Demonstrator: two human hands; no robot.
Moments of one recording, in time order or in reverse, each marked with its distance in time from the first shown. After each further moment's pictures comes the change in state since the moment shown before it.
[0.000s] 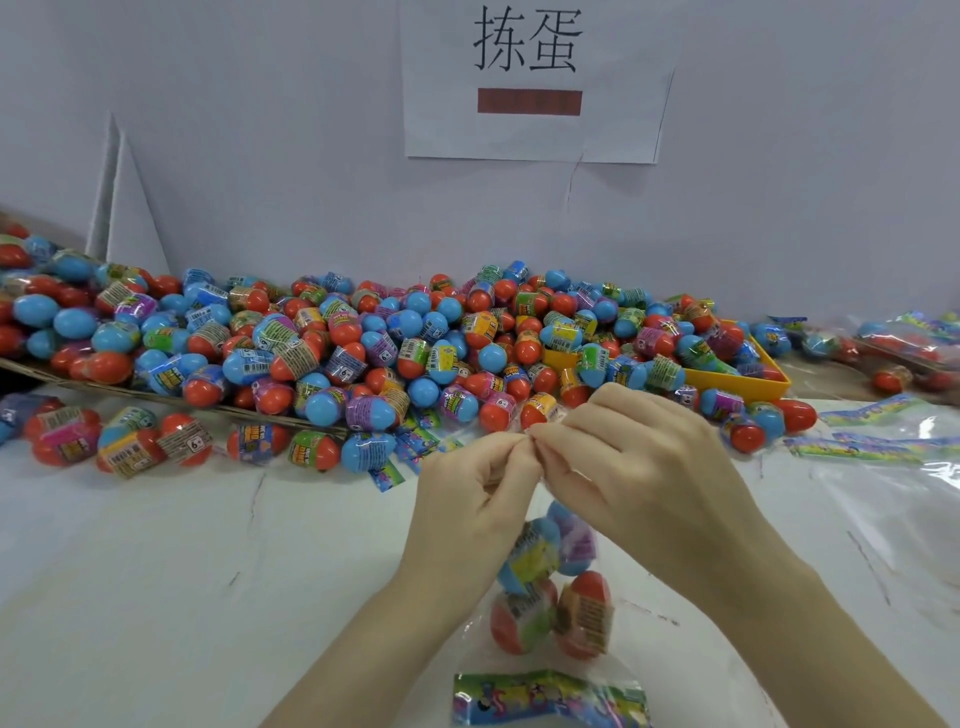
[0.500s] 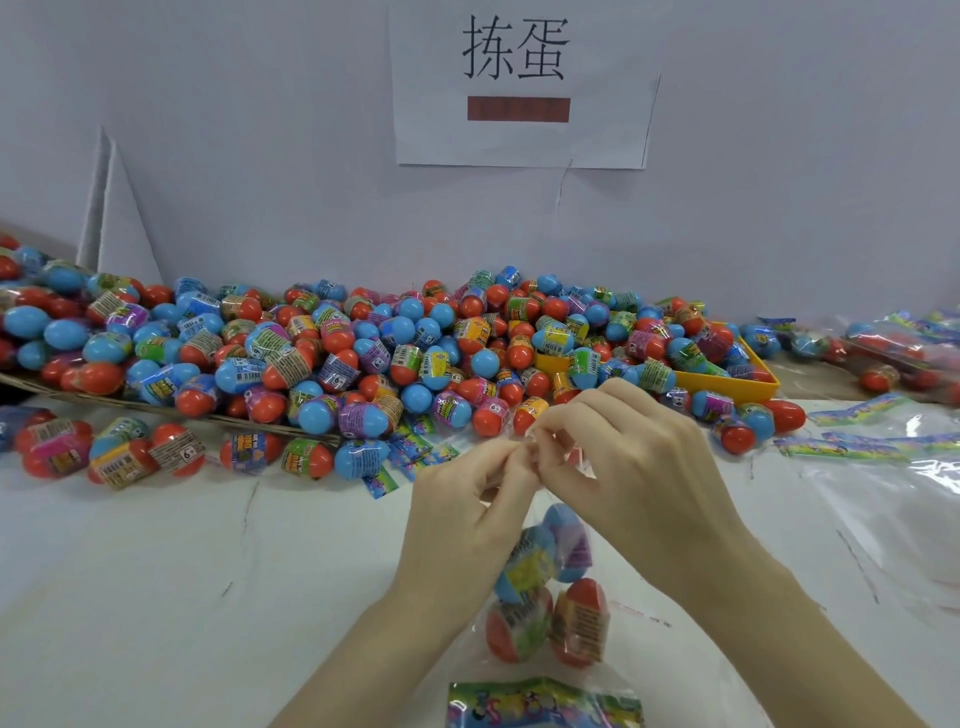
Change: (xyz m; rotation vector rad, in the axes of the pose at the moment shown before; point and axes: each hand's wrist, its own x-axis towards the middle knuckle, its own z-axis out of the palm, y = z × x) left_hand -0.002 -0.002 0.004 0.010 0.017 -0.033; right_hand 0.003 -0.003 0.003 0.085 0.082 0.218
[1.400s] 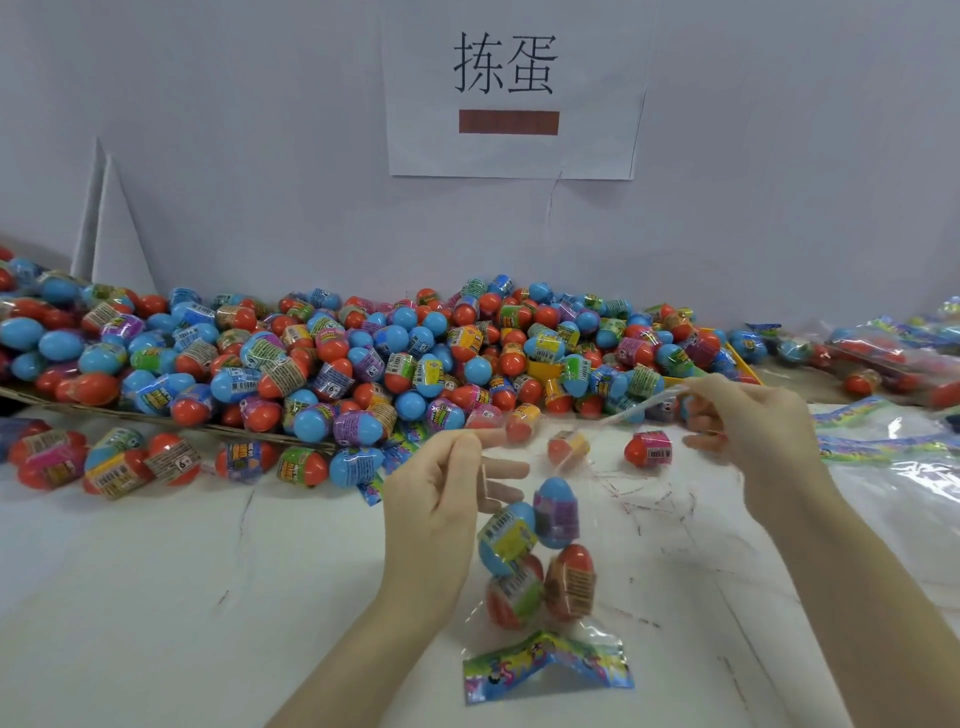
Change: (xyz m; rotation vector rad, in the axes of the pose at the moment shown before) left_hand 0.003 0.010 -0.004 -0.258 0.128 -0.277; right_hand -0.012 0.080 -0.011 0.736 0.155 1.420
